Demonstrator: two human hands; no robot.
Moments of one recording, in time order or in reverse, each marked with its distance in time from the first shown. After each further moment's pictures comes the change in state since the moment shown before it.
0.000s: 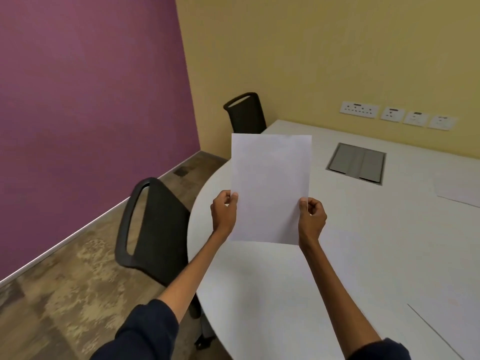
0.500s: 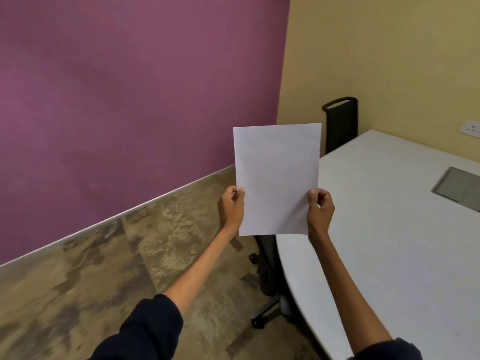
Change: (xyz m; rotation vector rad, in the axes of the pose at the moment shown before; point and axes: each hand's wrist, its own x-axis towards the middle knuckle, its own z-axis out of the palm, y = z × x) left_hand -0.047 -0.048 -0.312 0.019 0.349 -0.061; right_hand -0.240 -0.023 0.180 0.048 -0.422 -0.101
